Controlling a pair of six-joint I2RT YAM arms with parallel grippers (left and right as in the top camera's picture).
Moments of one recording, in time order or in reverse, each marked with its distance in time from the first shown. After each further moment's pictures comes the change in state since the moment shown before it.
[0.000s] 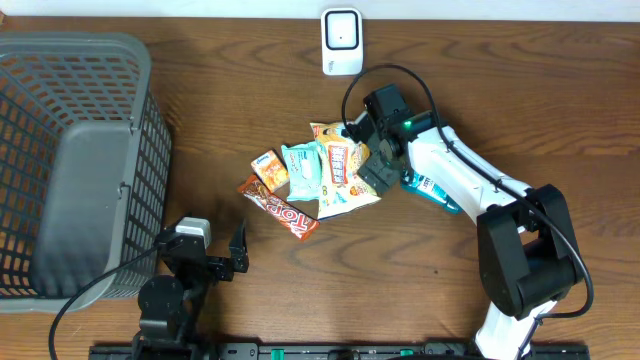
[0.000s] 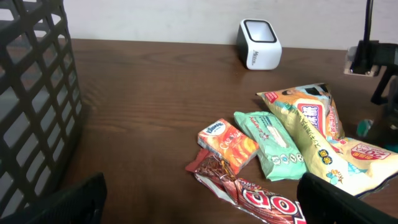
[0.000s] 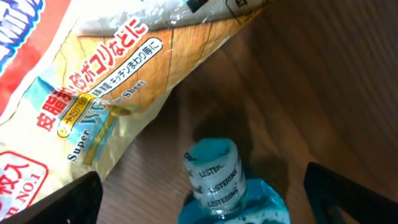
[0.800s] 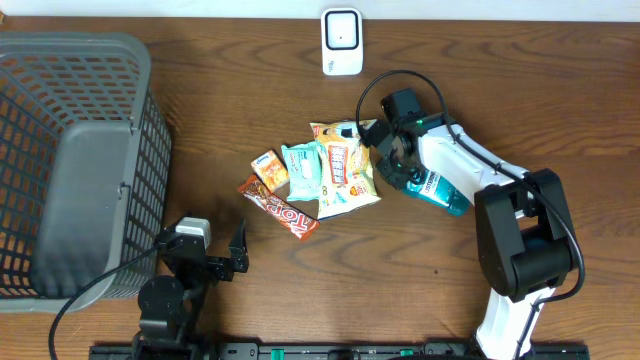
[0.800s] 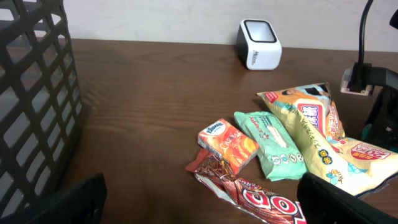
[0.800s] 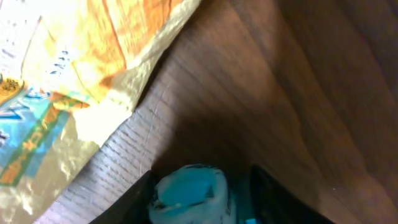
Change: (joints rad) left arm 0.000 0.000 0.000 0.000 0.000 0.000; right arm -0.085 0.073 -0.040 0.049 -0.114 -0.051
